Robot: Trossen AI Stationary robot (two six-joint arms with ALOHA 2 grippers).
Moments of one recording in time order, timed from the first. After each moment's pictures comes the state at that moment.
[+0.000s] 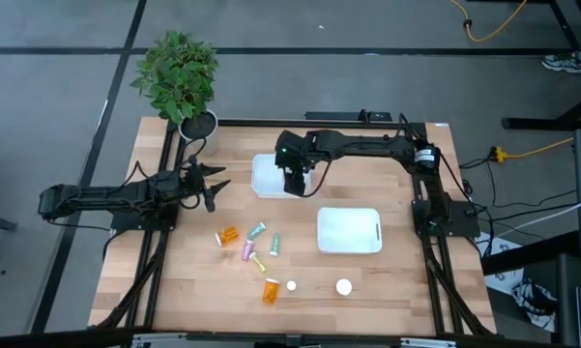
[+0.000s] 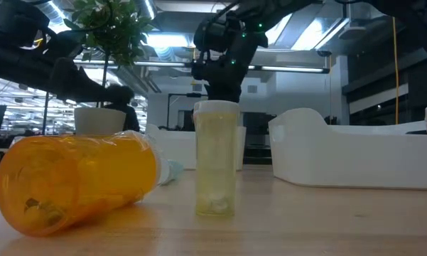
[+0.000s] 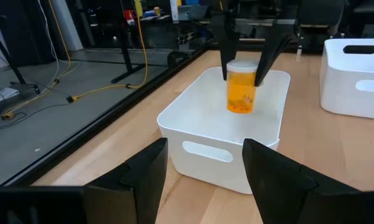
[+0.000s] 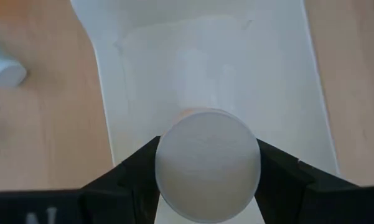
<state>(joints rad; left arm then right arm) 0.16 0.26 0.01 0.06 -0.35 0.01 -0.24 2.07 1.71 -0.77 -0.04 -0.09</state>
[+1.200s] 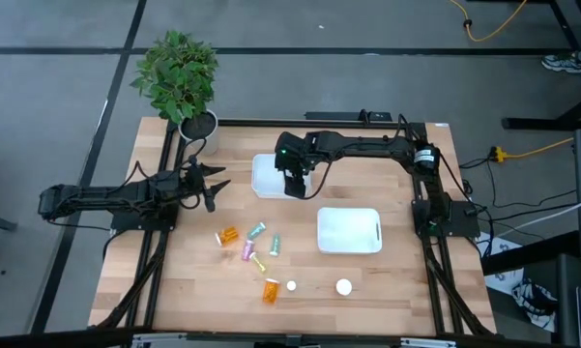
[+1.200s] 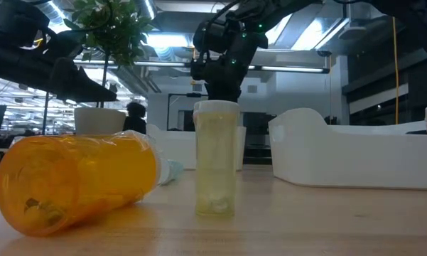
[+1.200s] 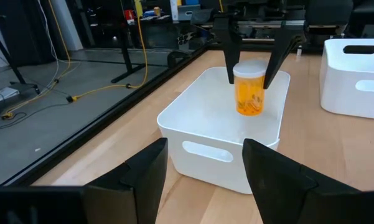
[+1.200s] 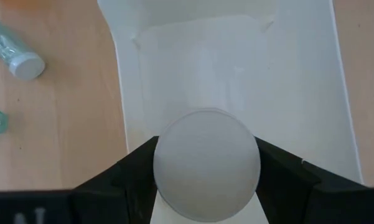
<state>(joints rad) 0.16 0.26 0.01 0.06 -0.35 0.01 -0.24 2.07 1.71 -0.76 -0.07 -0.11</state>
